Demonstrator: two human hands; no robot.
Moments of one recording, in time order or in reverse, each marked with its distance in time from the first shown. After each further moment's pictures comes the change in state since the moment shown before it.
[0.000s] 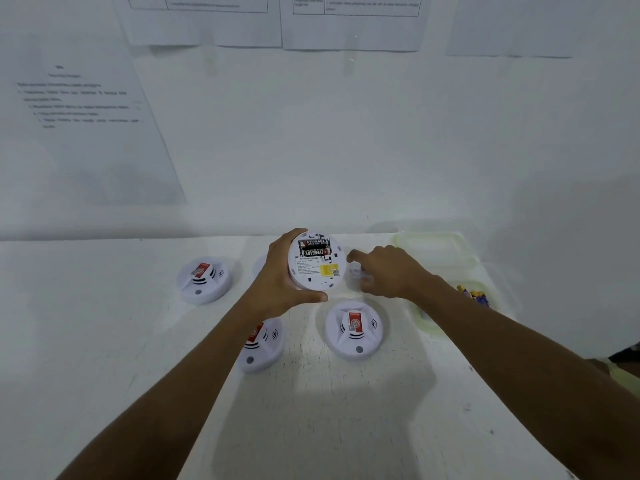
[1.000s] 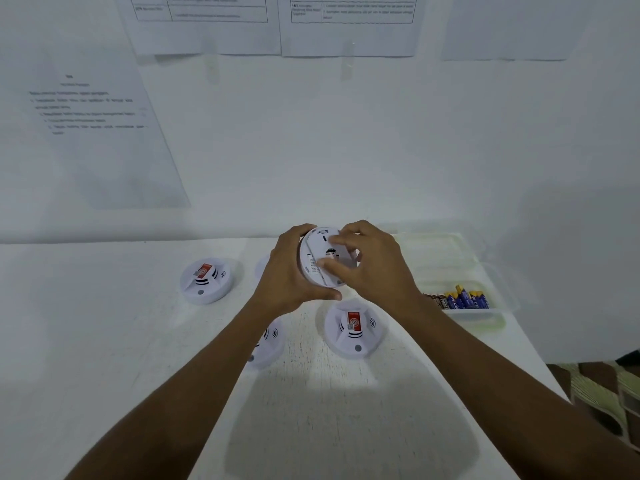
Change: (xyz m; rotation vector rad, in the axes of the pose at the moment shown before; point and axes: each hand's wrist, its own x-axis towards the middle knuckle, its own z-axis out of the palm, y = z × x) left_hand 0.003 0.034 0.008 0.088 0.092 -0.003; right_hand -0.036 -0.076 -0.061 0.558 0.528 0.119
